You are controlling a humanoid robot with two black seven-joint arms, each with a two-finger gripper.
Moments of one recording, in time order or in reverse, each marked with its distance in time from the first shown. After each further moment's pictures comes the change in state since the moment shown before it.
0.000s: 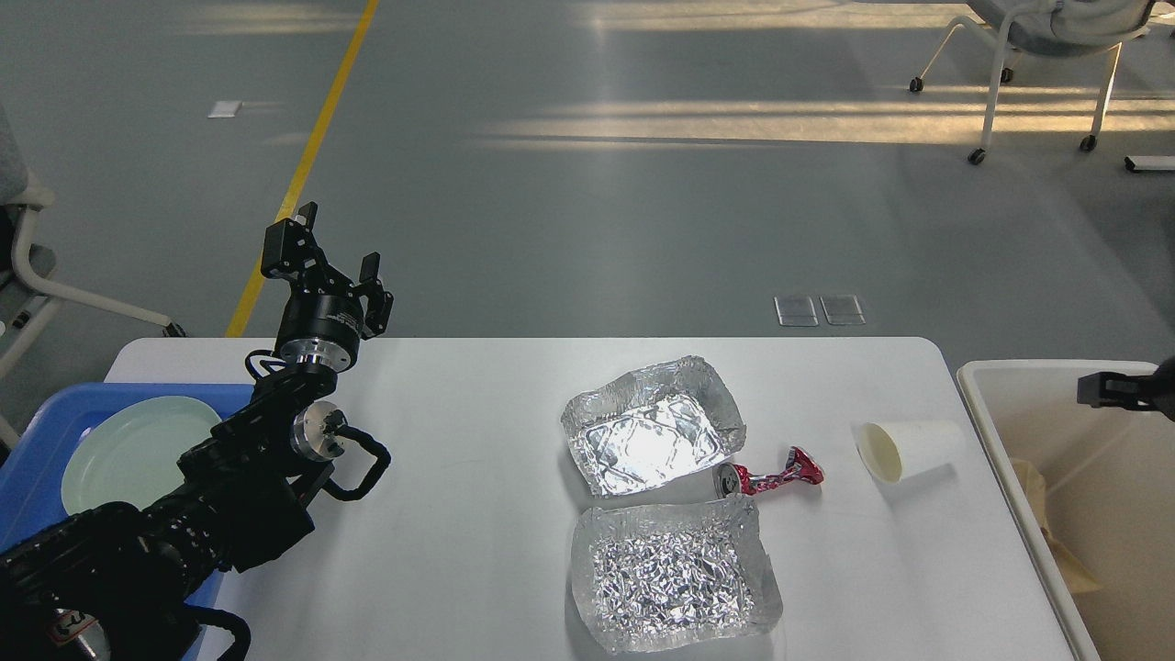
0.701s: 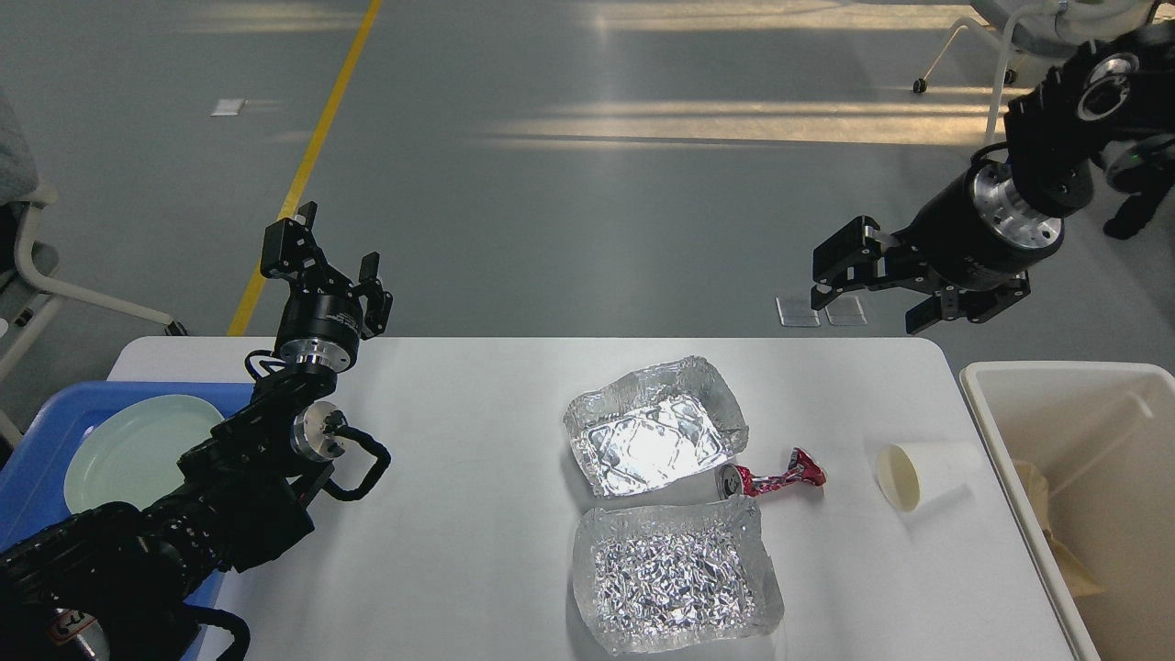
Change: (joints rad) left arm 0.000 0.000 0.000 0.000 0.000 0.000 0.000; right arm 0.750 0.203 -0.016 0.549 0.601 0.370 -0.191
